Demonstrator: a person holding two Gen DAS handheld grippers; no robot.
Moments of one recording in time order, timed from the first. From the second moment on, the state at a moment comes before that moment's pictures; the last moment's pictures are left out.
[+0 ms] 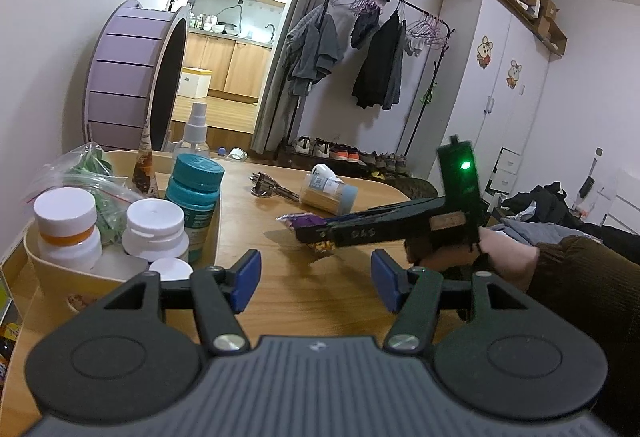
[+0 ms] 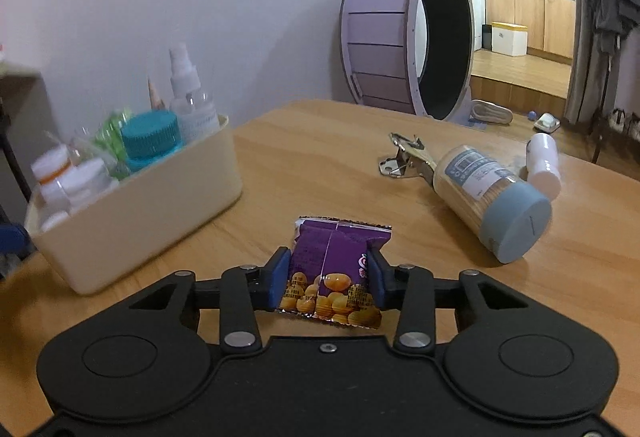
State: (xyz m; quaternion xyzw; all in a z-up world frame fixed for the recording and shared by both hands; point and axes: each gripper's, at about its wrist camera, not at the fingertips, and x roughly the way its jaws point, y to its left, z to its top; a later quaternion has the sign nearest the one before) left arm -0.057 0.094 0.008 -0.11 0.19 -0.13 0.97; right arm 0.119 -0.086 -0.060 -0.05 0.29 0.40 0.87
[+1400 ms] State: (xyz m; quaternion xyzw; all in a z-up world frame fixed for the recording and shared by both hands) left arm -0.061 0.096 0.012 -0.11 0.19 -0.13 0.97; right arm 0.129 -0.141 -0.004 -0.05 0.24 0.37 0.90
